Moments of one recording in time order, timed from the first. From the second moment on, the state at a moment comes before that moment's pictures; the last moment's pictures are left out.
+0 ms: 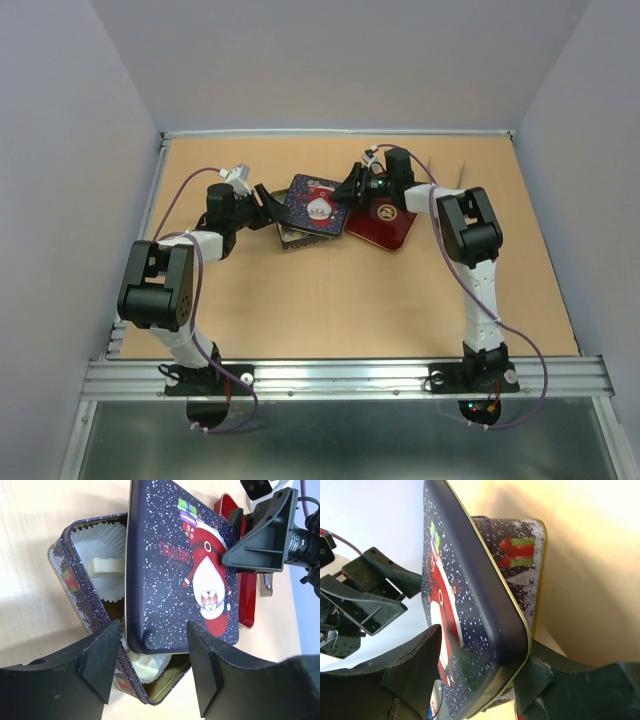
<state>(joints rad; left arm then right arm) -0.14 1.65 0.76 0.46 0.48 -0.60 0.30 2.32 1.55 0.26 -0.93 0.88</state>
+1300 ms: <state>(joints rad) -0.14 1.49 0.68 0.44 0.45 -0.63 0.36 2.40 1.76 0.04 -0.85 0.77</state>
